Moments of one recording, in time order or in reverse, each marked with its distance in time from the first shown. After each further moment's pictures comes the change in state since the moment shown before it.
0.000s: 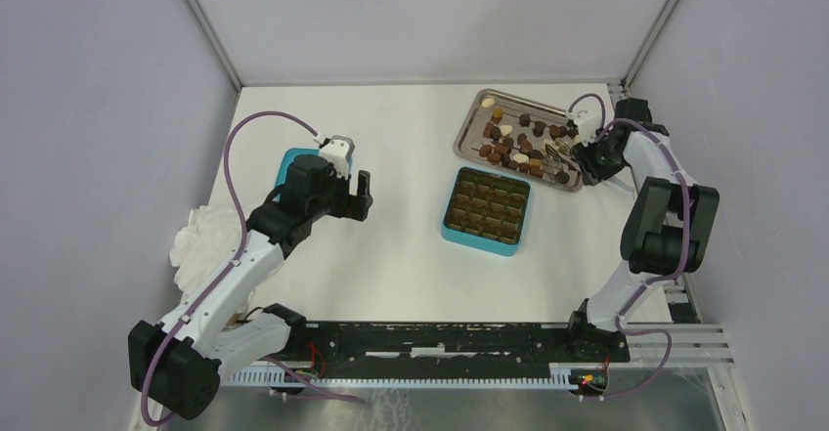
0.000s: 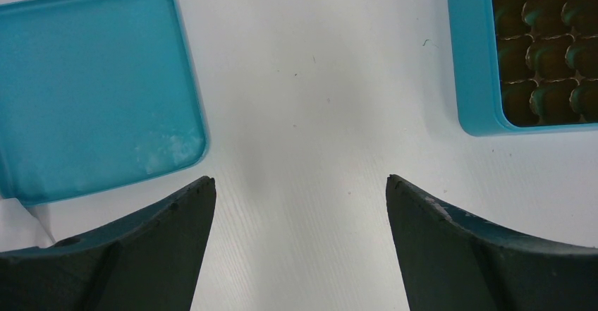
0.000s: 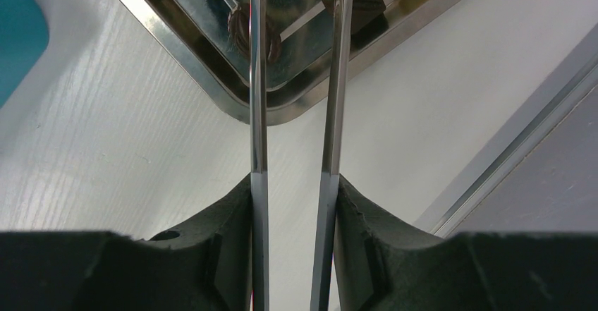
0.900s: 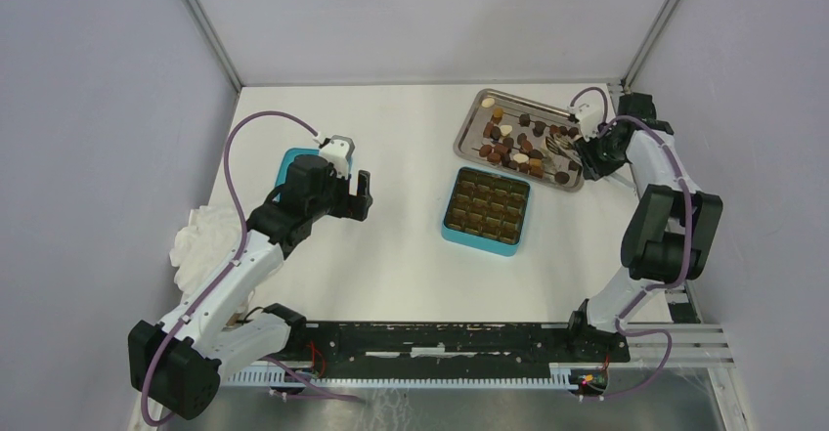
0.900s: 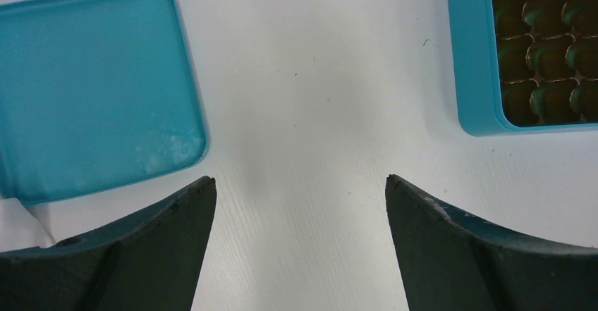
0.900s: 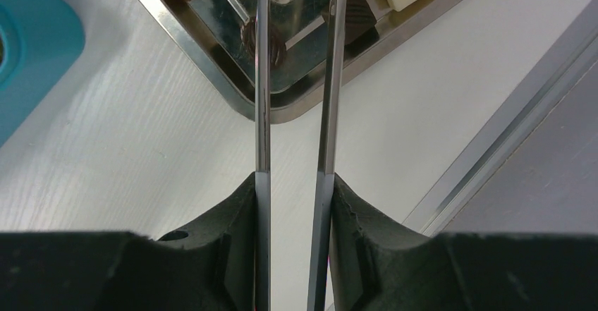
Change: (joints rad) left arm 0.000 0.000 0.000 0.000 0.000 0.000; right arm 0.003 -0.023 0.029 -0.022 -0.023 0.000
